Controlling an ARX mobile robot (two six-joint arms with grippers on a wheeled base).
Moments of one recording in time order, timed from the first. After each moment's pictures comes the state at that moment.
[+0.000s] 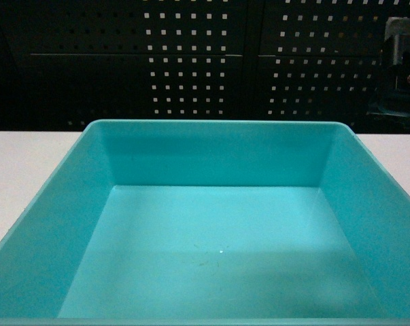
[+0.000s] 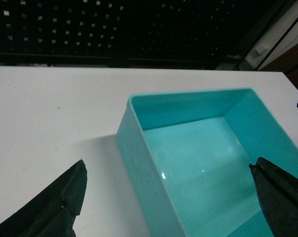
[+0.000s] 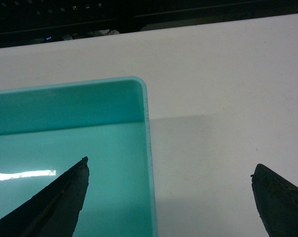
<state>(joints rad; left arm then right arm) 0.31 1.10 0.73 -0.15 0.80 -0.01 0.31 1.39 0.95 -0.25 0.24 0.31</state>
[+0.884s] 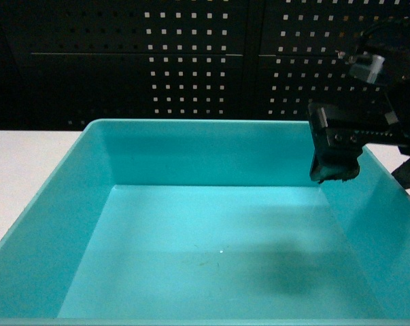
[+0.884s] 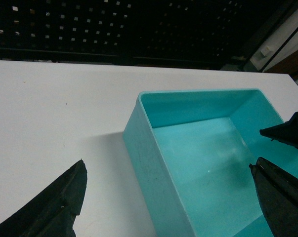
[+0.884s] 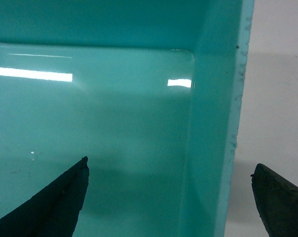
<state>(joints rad) 0.31 1.11 0.72 -0.15 0.79 -0.01 0.27 1.73 1.24 -0.57 -0.03 0.23</state>
